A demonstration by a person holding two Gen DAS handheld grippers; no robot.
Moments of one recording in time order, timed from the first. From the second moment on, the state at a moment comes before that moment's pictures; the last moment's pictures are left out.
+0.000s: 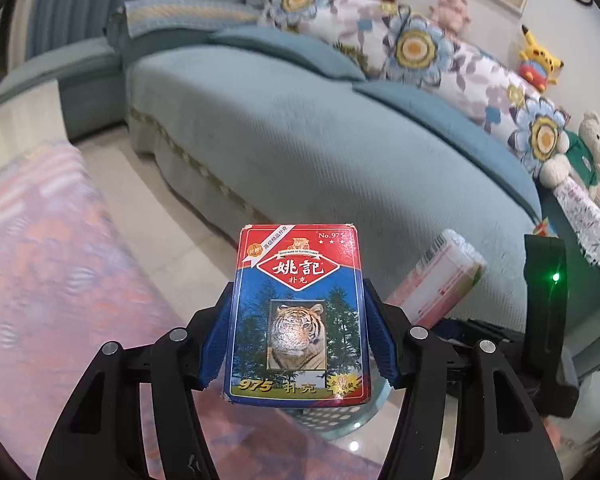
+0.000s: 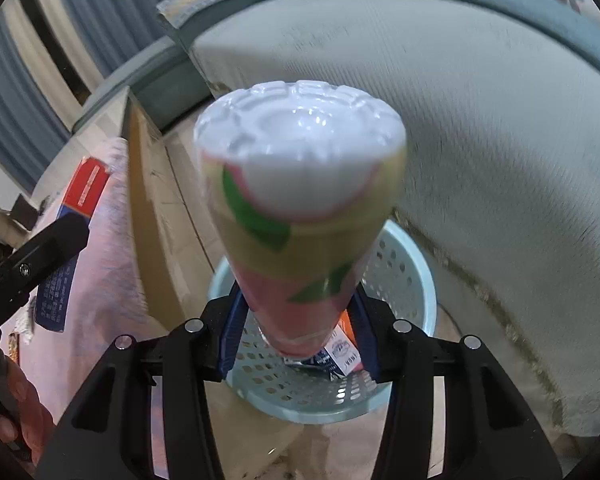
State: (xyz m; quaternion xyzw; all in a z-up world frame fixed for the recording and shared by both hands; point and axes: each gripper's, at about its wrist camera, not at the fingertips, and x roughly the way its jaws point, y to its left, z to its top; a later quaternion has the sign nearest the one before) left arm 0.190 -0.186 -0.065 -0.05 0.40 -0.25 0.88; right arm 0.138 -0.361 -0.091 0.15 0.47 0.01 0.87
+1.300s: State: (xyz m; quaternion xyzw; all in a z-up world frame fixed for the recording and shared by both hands) left arm 0.119 -0.108 0.002 -0.04 0.30 -0.24 0.92; right arm 0.113 -0.295 -0.018 0.10 0.39 0.07 0.91
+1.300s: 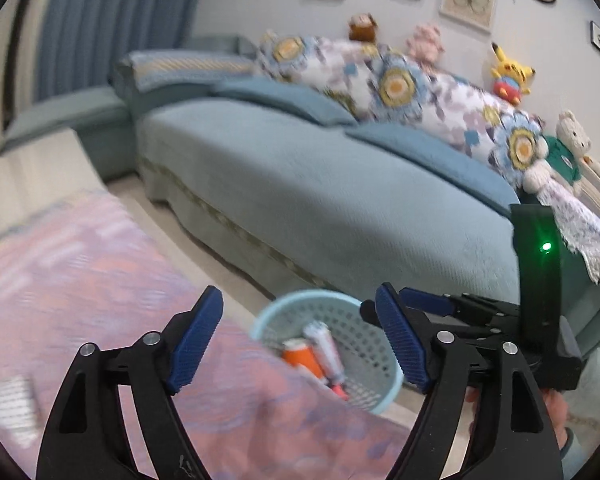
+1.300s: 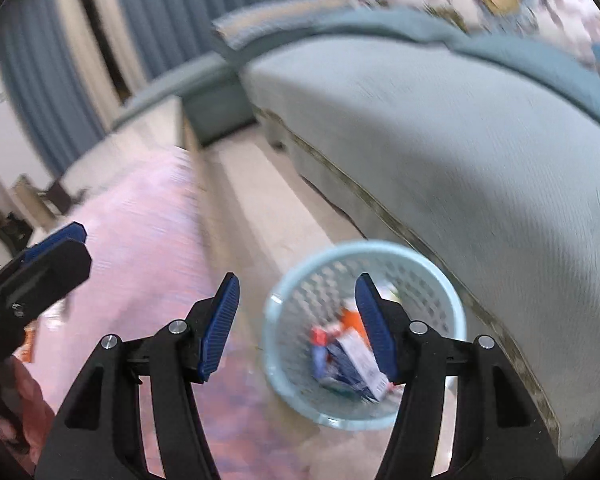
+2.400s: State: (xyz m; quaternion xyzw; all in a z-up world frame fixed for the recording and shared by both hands) left arm 0.005 0.214 -0.077 -0.22 0.39 0.09 0.89; right arm 0.117 0.047 -0.041 -0.08 0.39 0.33 0.86
